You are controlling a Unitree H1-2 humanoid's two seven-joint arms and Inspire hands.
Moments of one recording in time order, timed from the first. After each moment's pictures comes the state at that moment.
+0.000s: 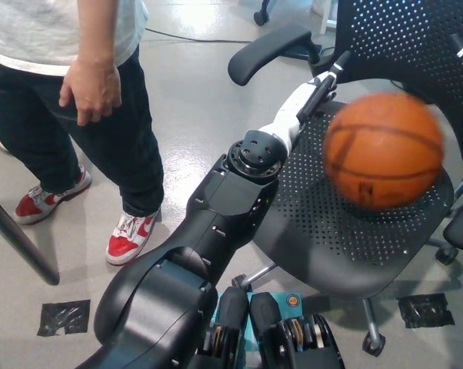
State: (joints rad) left_arm -1.19 -0.17 -0.08 1.27 0.03 -0.05 -0.01; right_arm -0.83 -0.27 -0.30 0.73 0.33 -0.09 -0.02
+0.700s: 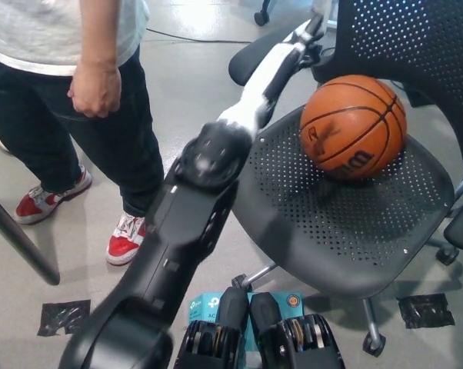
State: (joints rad) left_arm -0.91 -0.08 -0.10 0.64 0.03 -0.02 -0.09; right_arm -0.71 -0.27 -0.25 0.27 0.31 -0.05 -0.01
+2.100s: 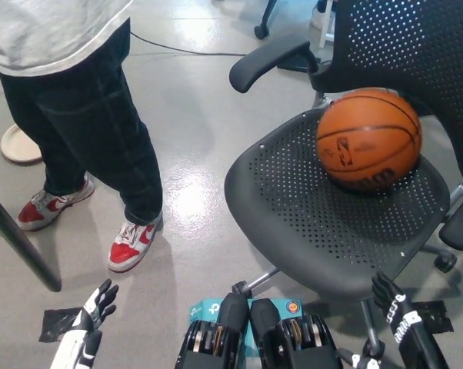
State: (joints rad) left_arm 0.23 0.18 0.00 -0.07 0.09 -0.35 -0.09; right_arm 0.18 -0.16 0.14 -0.02 0.11 -0.23 0.10
